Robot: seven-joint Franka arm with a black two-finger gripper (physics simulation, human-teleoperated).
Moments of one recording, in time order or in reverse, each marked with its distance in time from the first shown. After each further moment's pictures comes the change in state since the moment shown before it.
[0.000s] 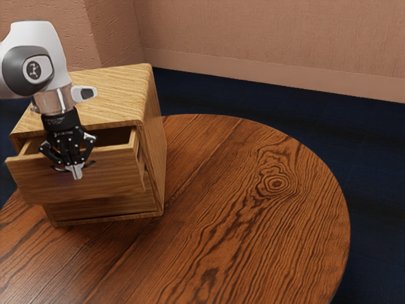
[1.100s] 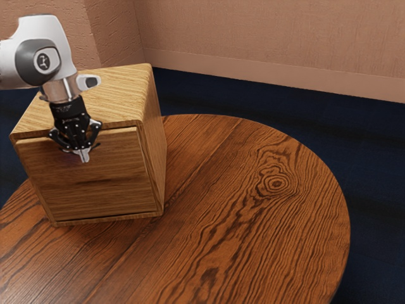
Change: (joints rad) arm 0.005 0.183 0.033 0.152 0.049 0.072 0.026
